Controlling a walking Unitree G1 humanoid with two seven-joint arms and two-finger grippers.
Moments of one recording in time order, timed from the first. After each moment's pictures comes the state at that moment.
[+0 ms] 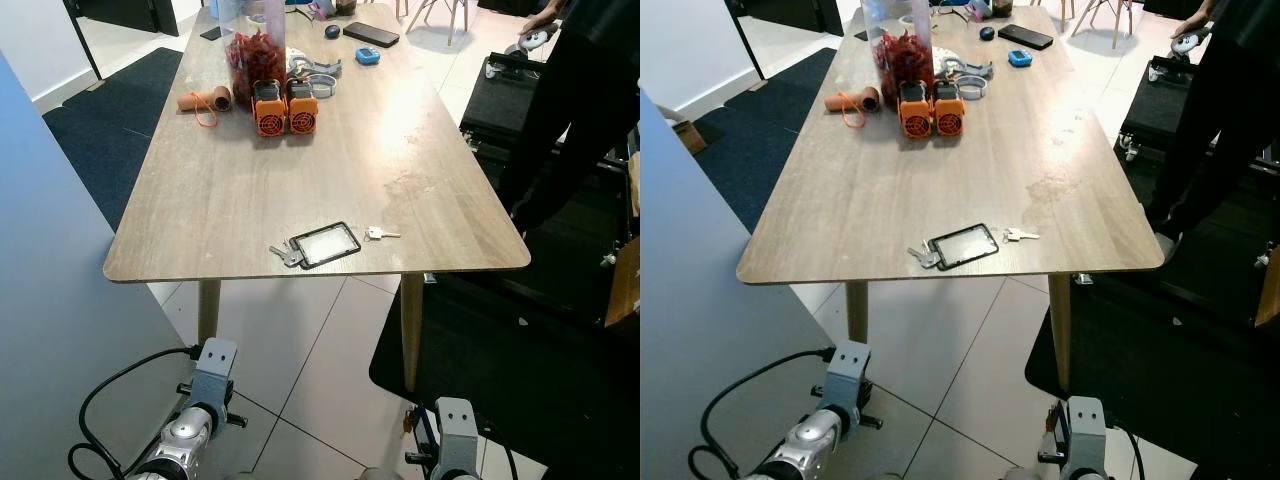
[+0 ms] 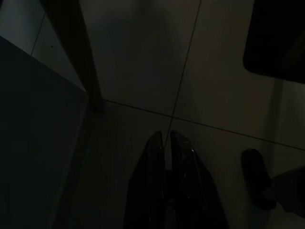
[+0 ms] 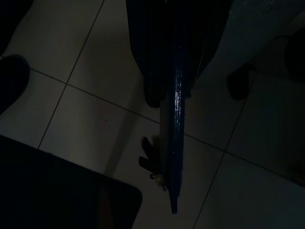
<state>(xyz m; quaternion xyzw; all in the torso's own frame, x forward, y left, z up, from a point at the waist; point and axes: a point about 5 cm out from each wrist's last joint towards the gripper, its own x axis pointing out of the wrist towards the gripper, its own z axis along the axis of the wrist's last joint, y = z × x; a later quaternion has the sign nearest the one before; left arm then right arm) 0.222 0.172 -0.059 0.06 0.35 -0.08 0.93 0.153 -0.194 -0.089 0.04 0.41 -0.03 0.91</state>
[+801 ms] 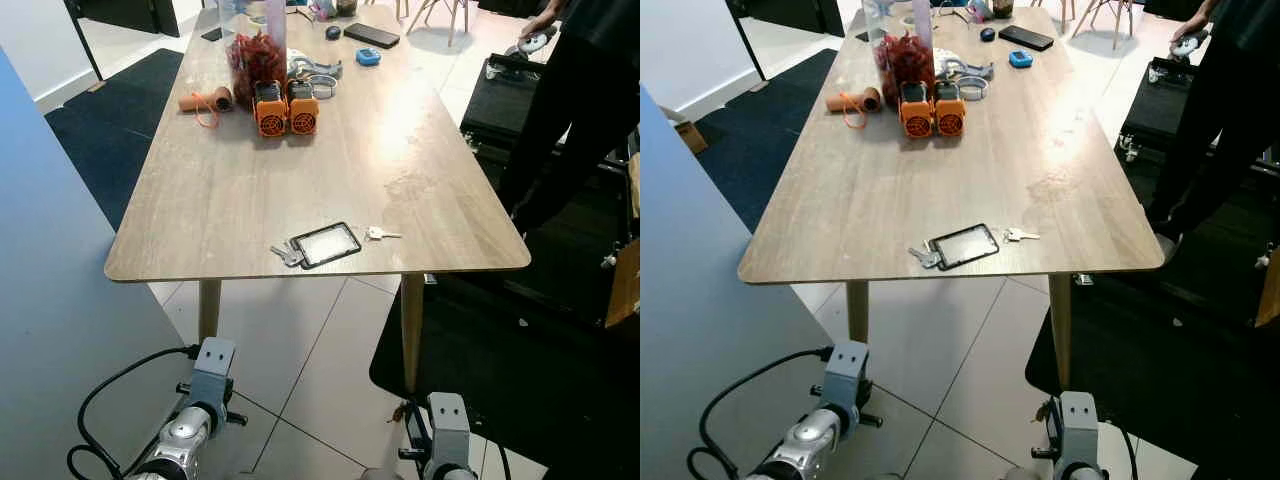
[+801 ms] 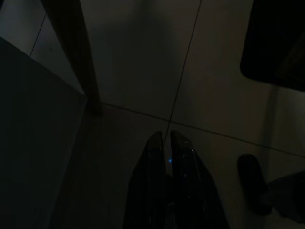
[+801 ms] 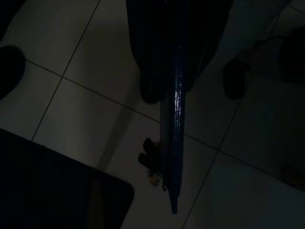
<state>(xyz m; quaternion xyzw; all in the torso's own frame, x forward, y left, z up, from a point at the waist) 0.223 0.173 -0.057 0.05 0.34 -0.07 0.93 0.159 -0.187 -0.088 0.04 0.40 -0.01 0.91</state>
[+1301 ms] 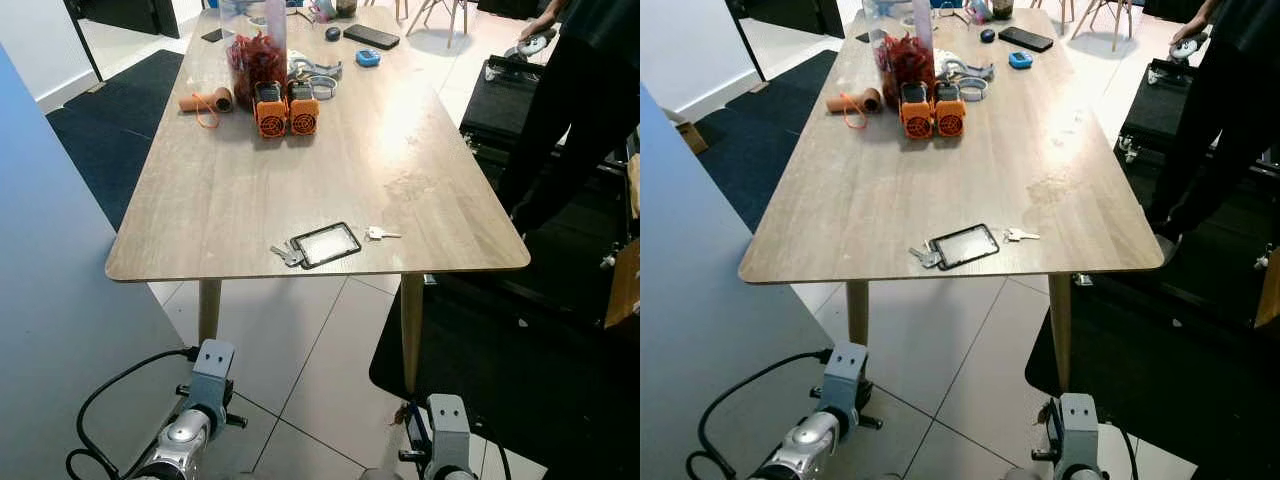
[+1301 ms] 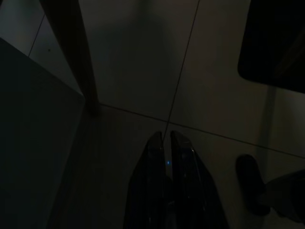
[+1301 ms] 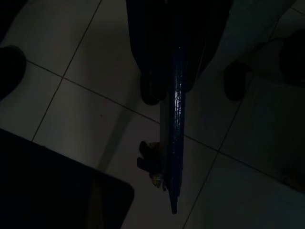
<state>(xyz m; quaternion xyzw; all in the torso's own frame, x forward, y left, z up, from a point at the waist) 0.220 0.174 -0.058 0.04 0.34 -0.08 0.94 0.160 -0.186 -0.088 0.04 0.40 -0.01 0.91</state>
